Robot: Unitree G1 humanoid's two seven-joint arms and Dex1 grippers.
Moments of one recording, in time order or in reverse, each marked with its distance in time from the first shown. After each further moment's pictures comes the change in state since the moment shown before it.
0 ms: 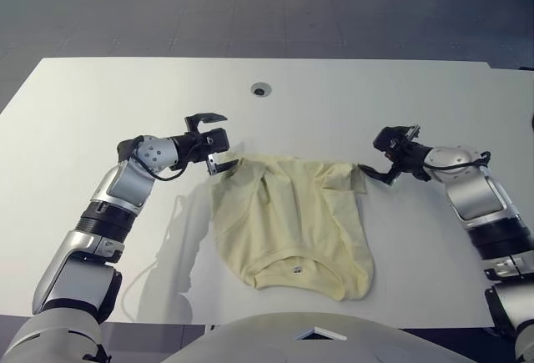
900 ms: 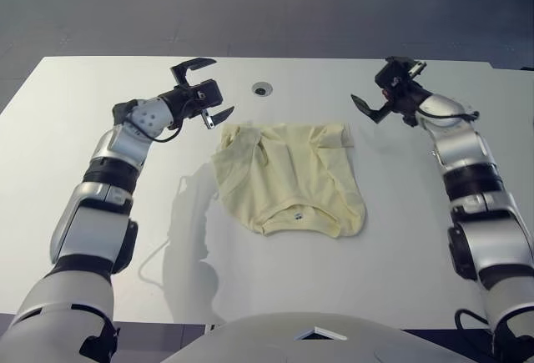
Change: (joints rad) left arm -0.221 -0.036 0.080 0.319 0.003 -0.359 0.182; right arm -0.218 0.133 -0.169 0.314 0.036 -0.349 -0.129
